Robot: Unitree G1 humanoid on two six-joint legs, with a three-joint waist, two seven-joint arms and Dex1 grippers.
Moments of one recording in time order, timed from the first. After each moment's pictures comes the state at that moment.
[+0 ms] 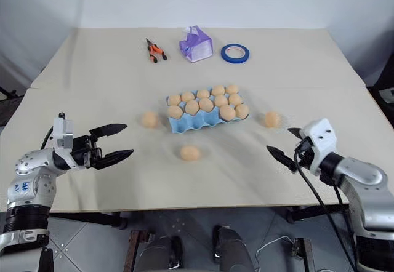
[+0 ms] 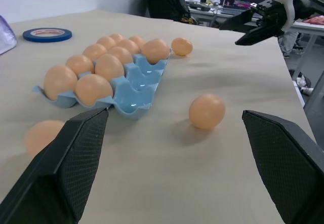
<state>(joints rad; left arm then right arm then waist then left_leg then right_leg) -0.36 0.63 0.27 0.30 -0.54 0.07 -1.31 -0.05 -0.73 -0.34 -0.26 0.37 0.48 0.80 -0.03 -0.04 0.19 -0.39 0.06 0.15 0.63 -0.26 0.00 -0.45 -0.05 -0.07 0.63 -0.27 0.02</state>
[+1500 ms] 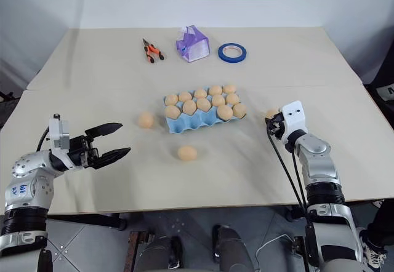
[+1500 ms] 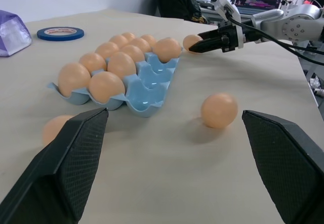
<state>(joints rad) -0.33 0.63 0.30 0.29 -0.54 0.05 -1.28 -0.59 -0.49 -0.11 0.52 0.11 0.14 0.49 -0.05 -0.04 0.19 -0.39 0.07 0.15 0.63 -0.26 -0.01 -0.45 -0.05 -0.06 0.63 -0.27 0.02</state>
